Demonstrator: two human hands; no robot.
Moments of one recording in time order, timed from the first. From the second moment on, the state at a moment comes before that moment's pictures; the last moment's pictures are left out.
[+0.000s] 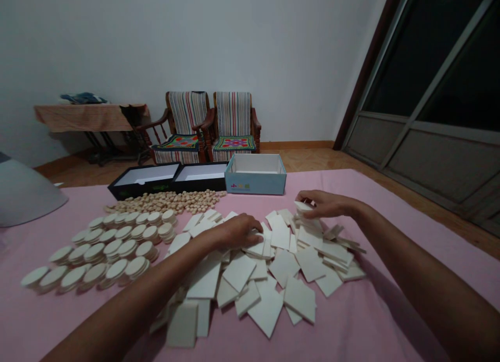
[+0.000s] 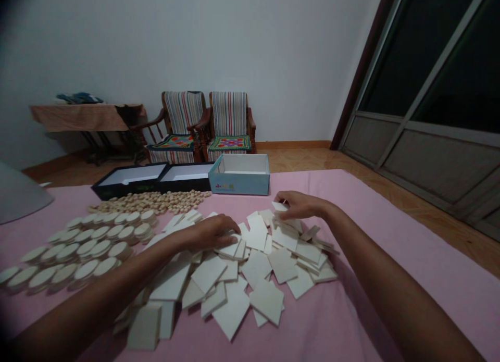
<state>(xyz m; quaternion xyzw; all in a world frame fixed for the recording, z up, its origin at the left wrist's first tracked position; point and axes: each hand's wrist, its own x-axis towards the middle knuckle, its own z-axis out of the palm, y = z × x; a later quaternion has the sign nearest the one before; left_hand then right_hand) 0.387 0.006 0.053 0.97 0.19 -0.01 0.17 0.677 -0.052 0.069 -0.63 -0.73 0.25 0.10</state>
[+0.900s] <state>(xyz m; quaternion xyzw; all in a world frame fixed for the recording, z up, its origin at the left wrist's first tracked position) 0.272 -0.069 0.038 0.90 0.24 0.36 0.00 0.615 -0.017 0.056 -0.66 -0.72 0.15 0.18</state>
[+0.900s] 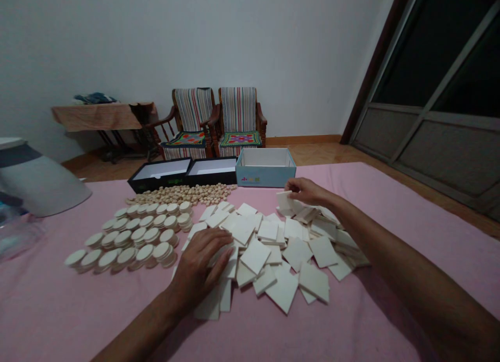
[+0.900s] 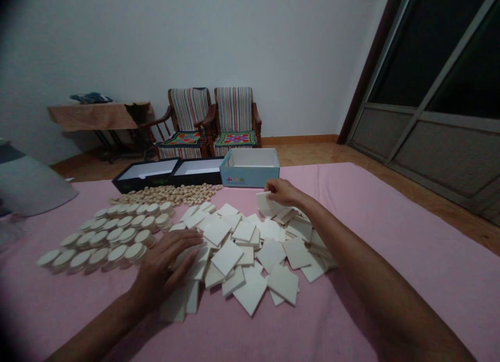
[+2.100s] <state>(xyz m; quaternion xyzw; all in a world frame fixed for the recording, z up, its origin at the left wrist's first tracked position) 0.258 -0.064 0.013 0.88 0.23 0.41 0.03 0.609 0.046 0.015 -0.81 -0.58 0.10 0.01</state>
